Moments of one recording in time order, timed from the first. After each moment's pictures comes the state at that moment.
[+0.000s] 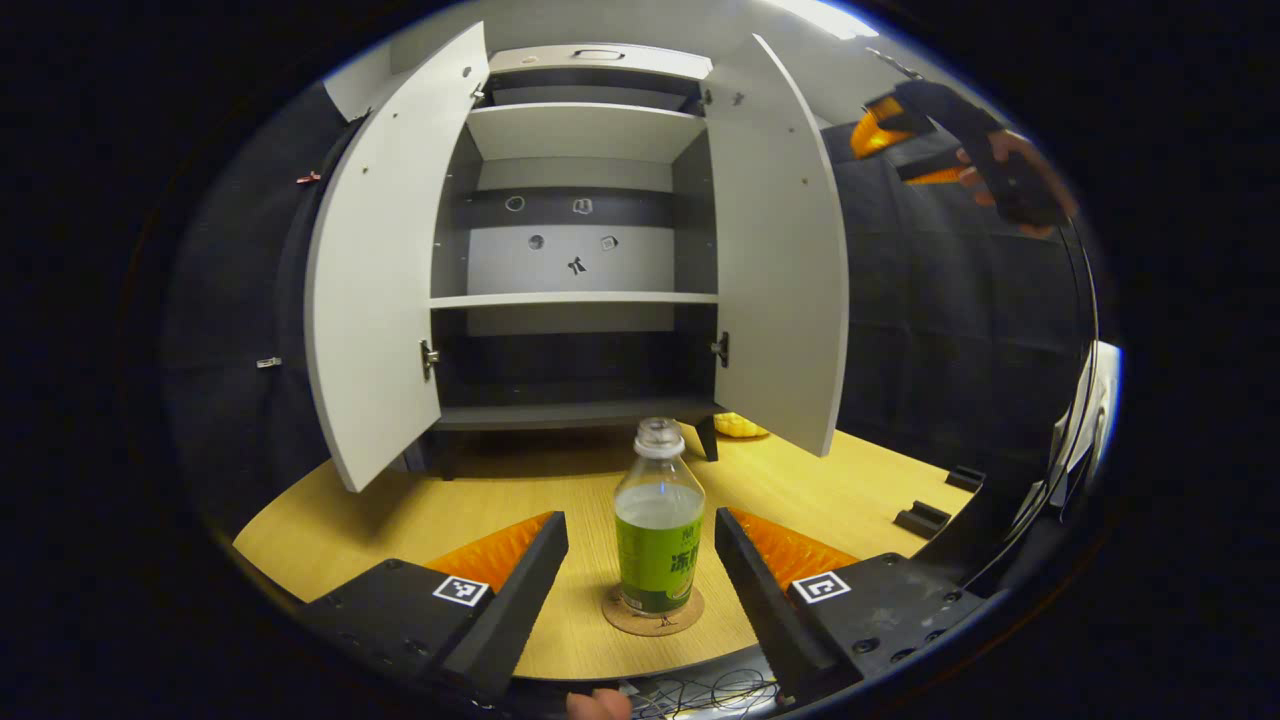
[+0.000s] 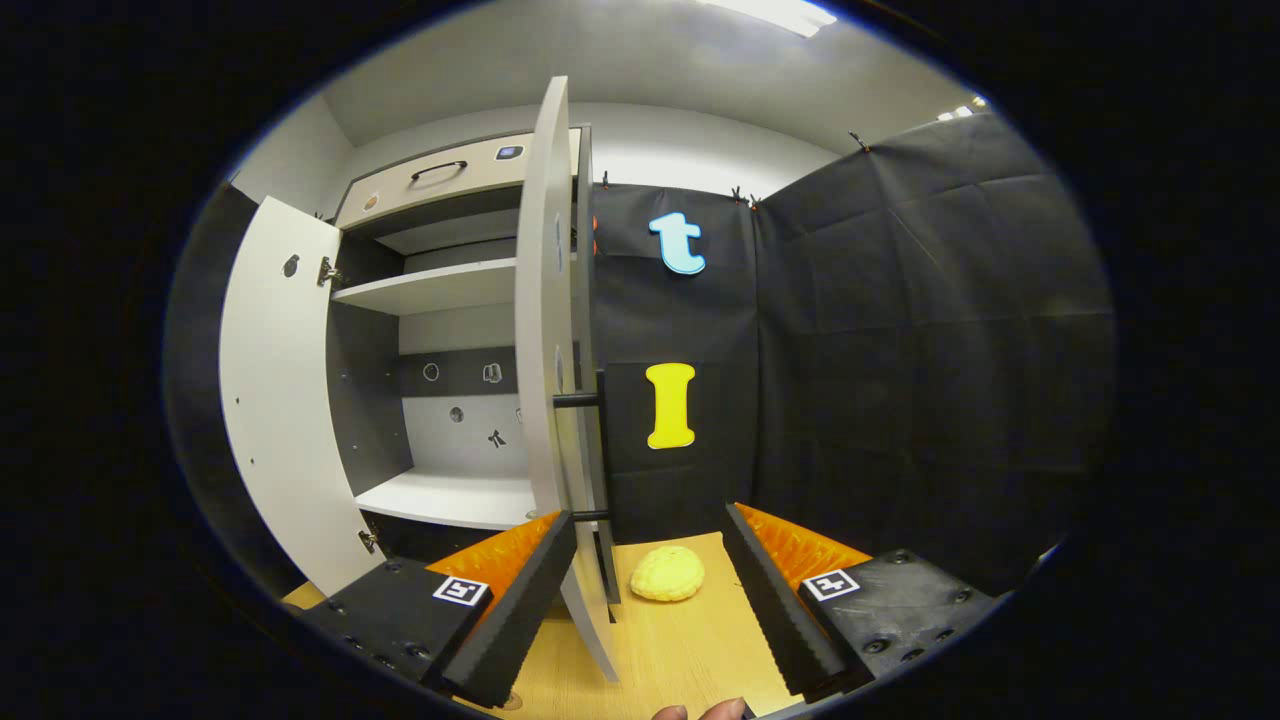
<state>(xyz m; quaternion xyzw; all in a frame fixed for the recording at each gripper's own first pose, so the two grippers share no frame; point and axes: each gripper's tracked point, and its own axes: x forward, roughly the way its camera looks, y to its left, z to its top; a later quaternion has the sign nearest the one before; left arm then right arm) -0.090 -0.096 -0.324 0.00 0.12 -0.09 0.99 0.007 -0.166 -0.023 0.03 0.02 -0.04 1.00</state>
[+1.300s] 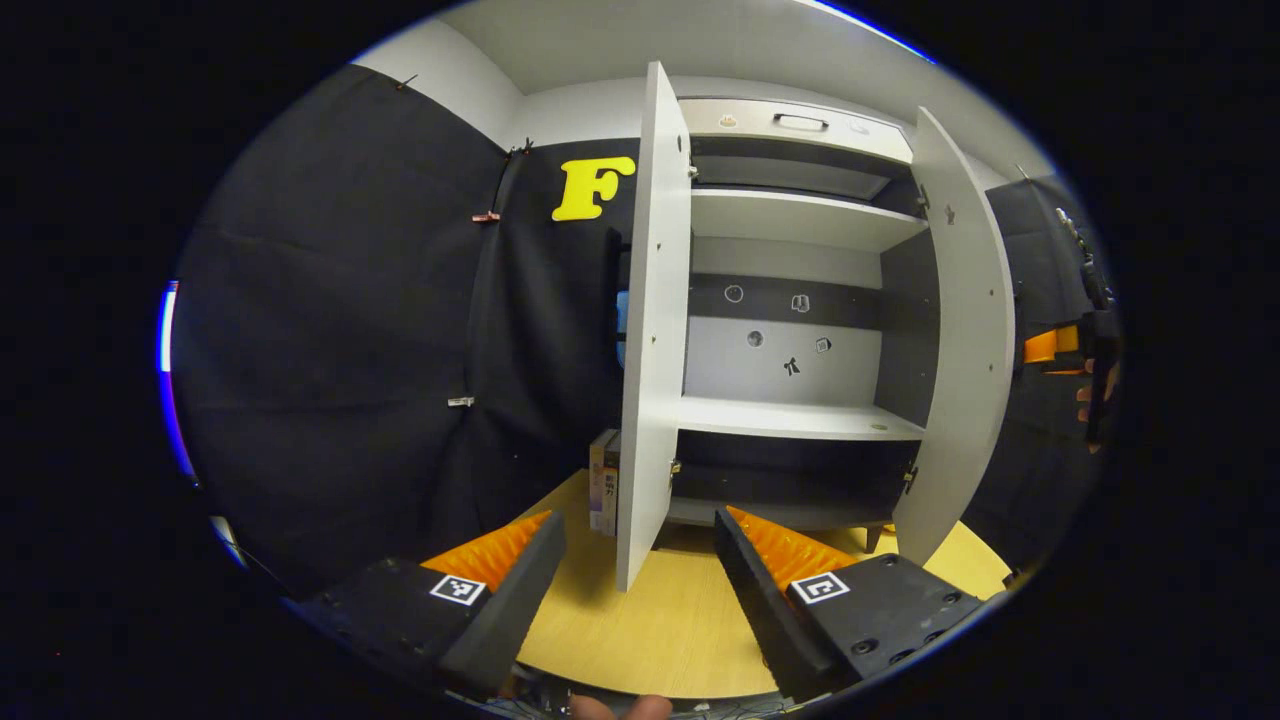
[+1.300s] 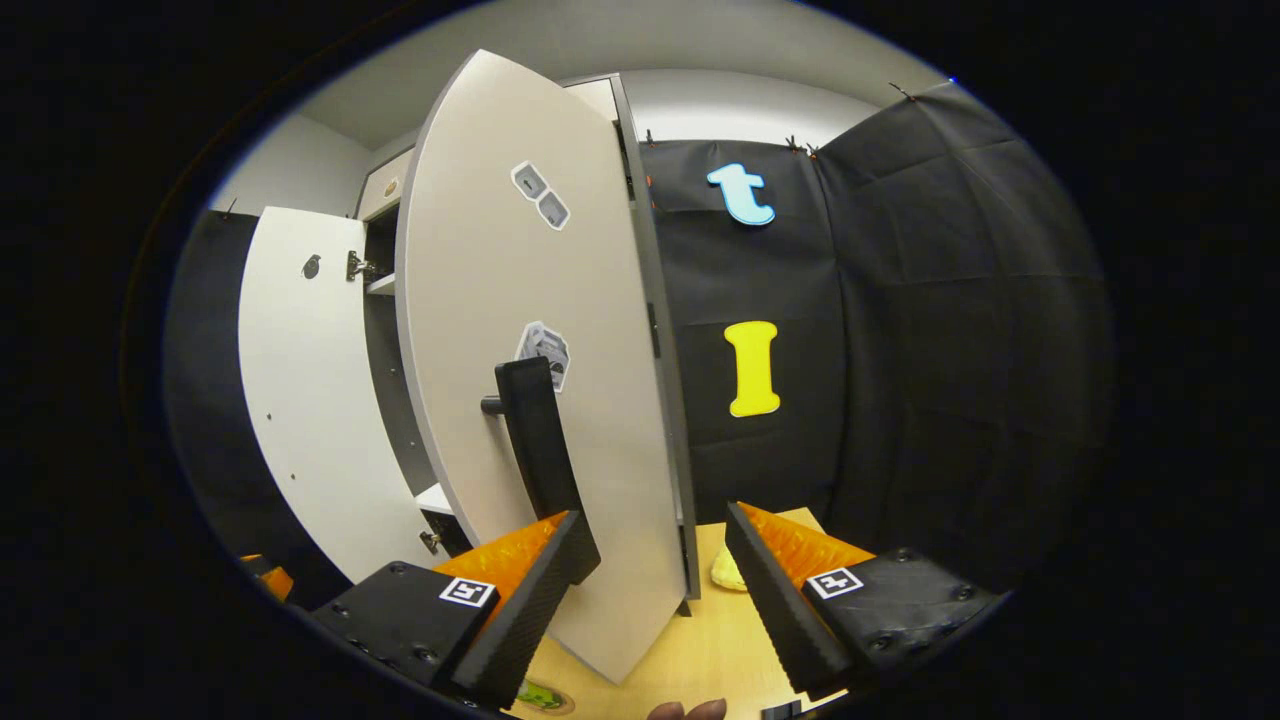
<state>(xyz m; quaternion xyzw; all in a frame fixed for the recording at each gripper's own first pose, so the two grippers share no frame) -0.115 0.106 -0.153 -0.03 0.08 0.13 0.99 0.063 -0.078 -0.036 0.07 0.06 0.08 0.99</state>
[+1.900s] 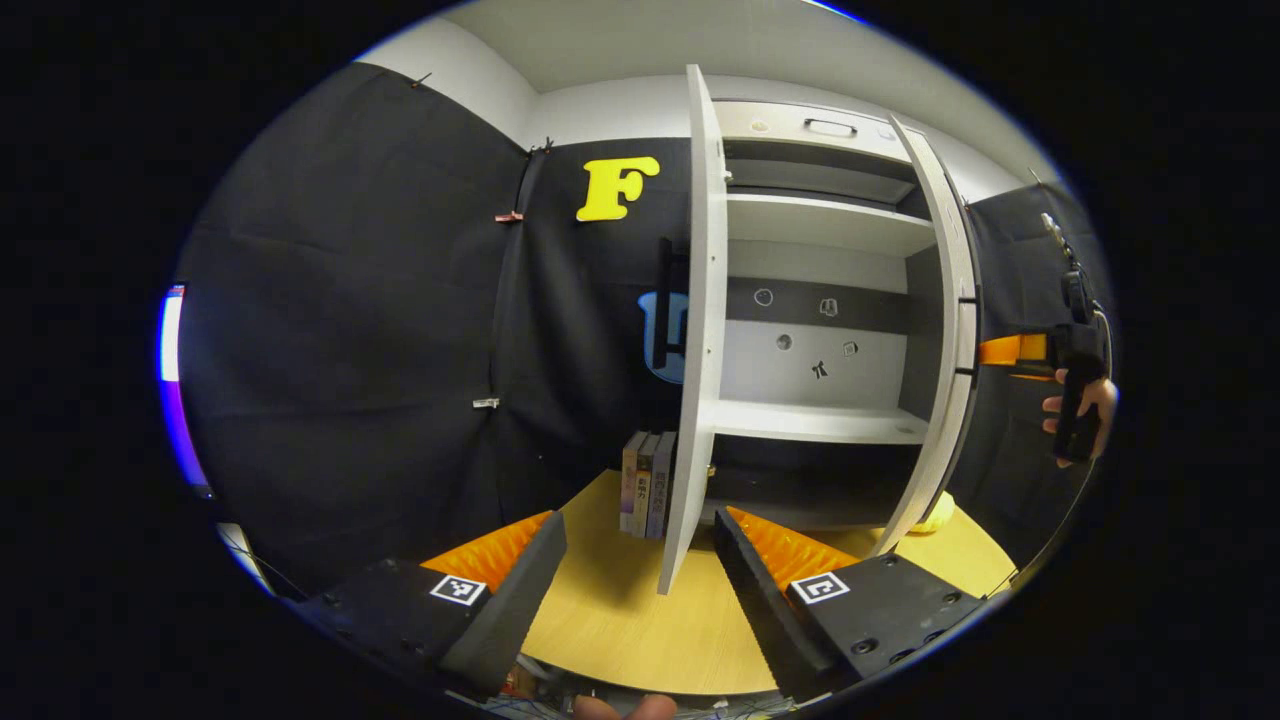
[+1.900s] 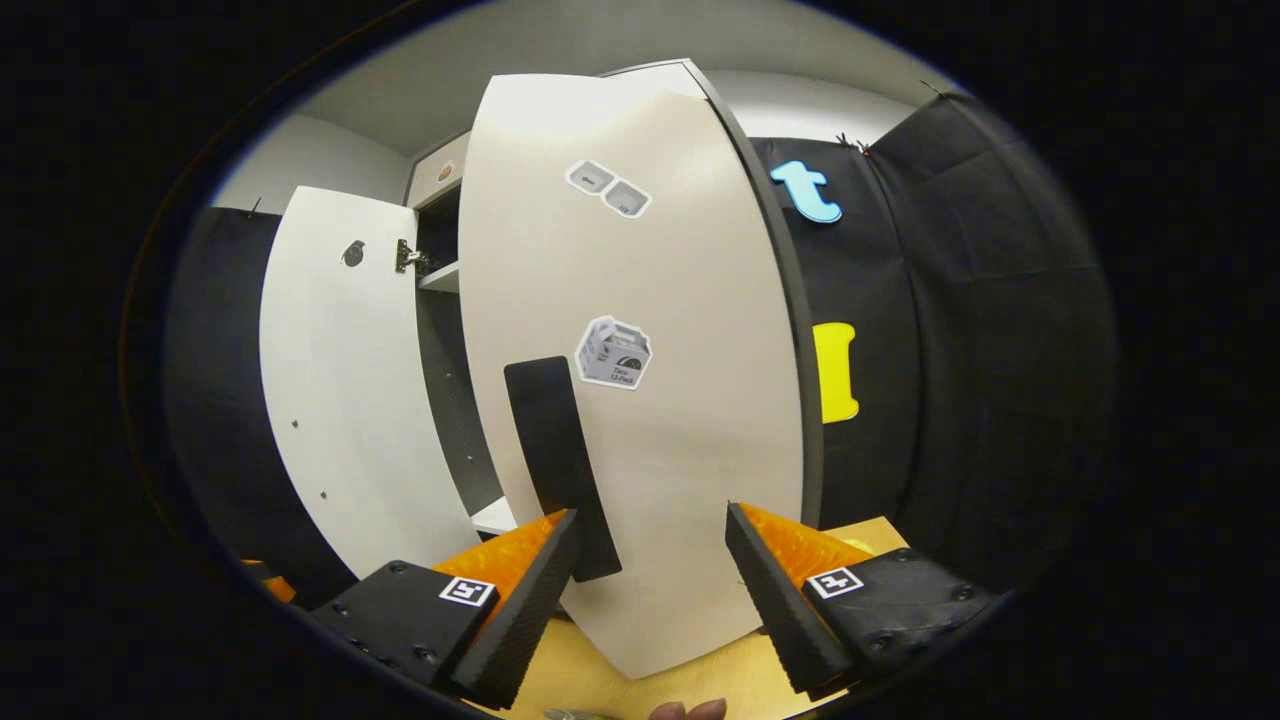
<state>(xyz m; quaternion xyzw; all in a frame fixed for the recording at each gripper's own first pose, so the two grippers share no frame) -0.127 0.152 -0.144 -0.04 0.08 0.16 0.98 0.107 0.029 -0.042 0.08 0.04 0.14 0.99</state>
